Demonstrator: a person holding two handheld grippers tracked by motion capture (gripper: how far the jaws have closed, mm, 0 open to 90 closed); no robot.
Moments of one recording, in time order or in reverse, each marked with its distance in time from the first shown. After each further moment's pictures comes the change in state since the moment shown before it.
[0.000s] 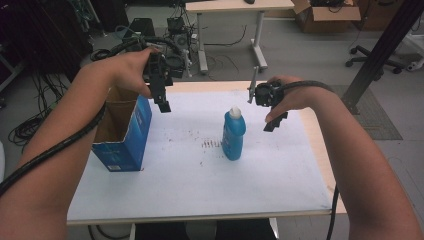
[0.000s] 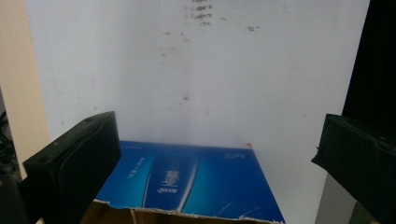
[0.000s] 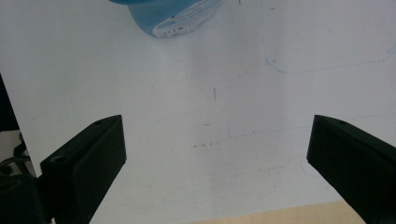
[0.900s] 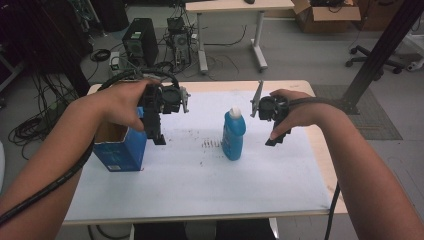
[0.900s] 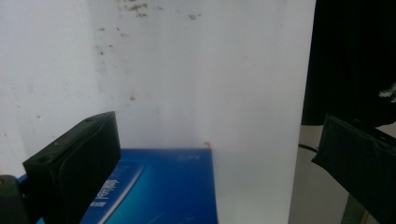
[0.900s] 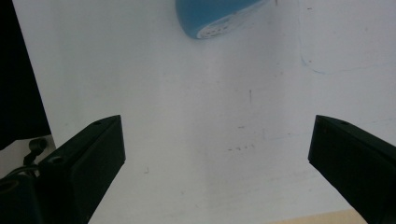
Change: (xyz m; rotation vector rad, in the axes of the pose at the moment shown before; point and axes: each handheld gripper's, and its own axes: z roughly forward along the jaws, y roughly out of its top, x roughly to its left) left arm -0.075 -0.005 0.025 0.030 -0.011 0.070; right arm 0.045 -0.010 0.007 -0.038 0.005 0.024
